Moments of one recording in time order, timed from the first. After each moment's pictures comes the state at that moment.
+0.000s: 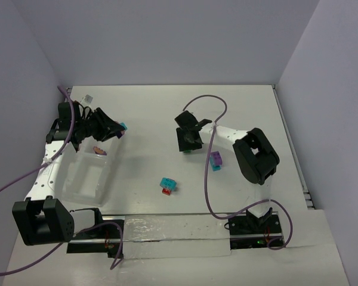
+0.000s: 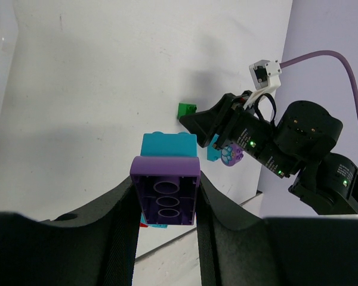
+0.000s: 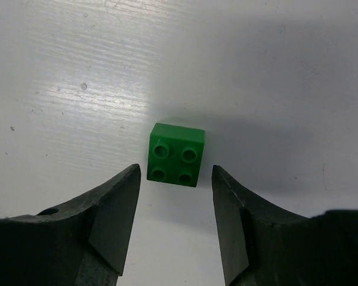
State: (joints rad) left arm 0.04 1.23 1.05 -0.54 0.59 -0.65; right arm 0.65 1.92 1.30 -0.48 0.16 0.46
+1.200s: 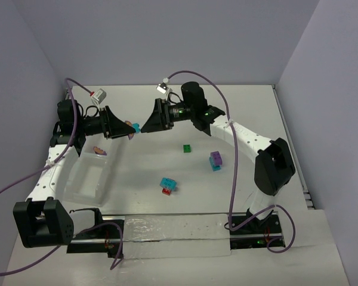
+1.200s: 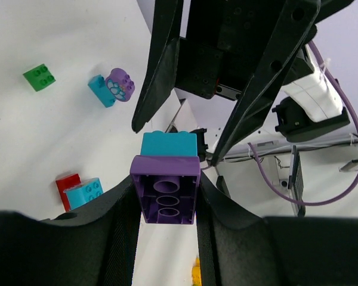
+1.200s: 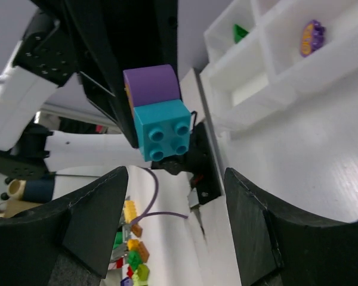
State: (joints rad) left arm 0.02 1.21 0.96 -0.17 1.23 -0.70; right arm 0.65 1.73 1.46 0.00 -0.90 0.74
